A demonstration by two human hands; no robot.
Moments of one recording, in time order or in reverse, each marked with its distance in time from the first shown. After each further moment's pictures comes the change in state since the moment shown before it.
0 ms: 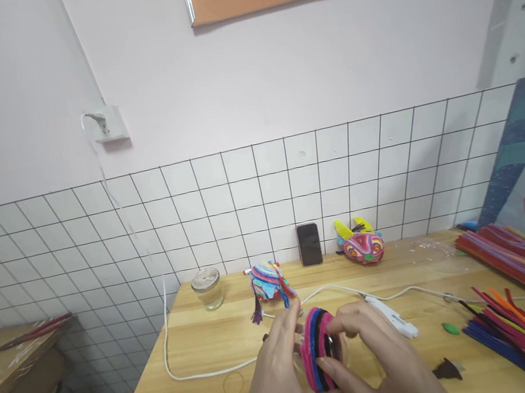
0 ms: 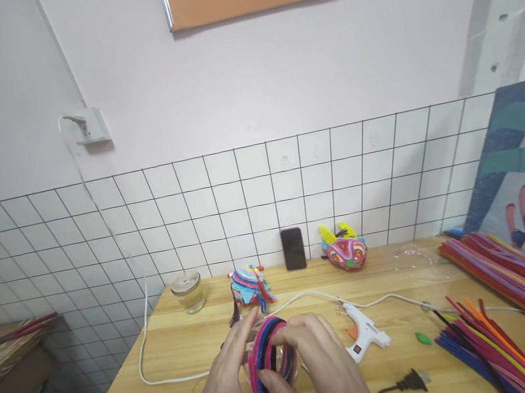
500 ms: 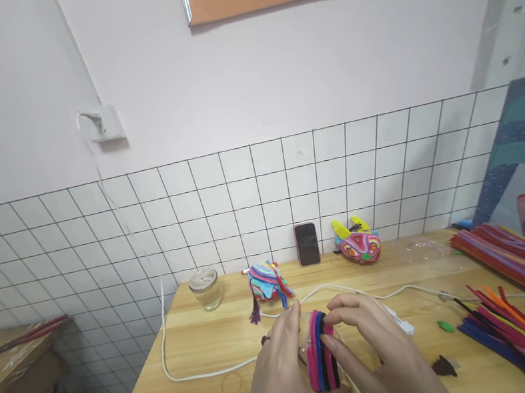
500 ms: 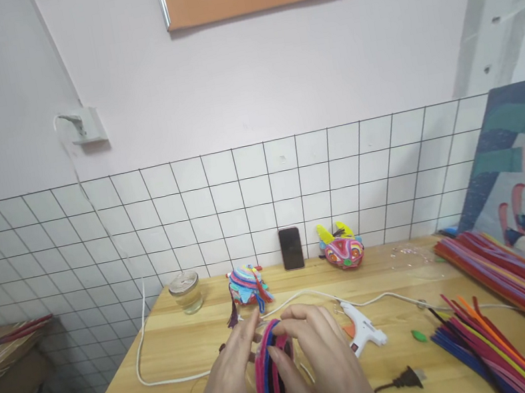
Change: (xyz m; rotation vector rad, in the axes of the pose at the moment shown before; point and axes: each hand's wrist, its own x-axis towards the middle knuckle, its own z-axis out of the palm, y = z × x) left_hand 0.008 0.019 -0.005 0.071 -0.157 -0.109; right_hand 0.002 0.016 -0.005 -0.177 0.006 -0.095
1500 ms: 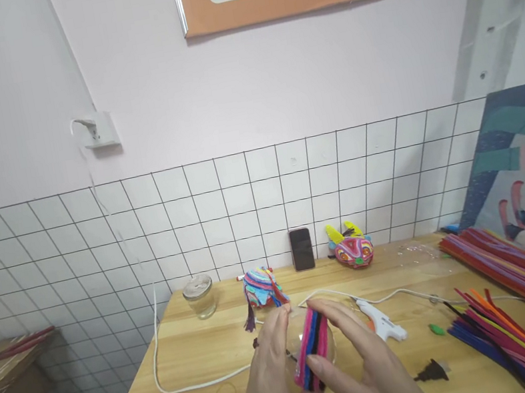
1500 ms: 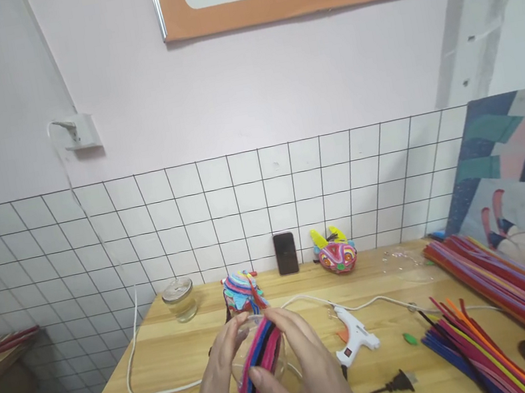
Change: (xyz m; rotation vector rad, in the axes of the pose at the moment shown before) left_hand -0.004 -0.043 0.021 0.028 0.269 0.328; right_hand -0.005 0.002 0.007 0.228 -0.155 0.252
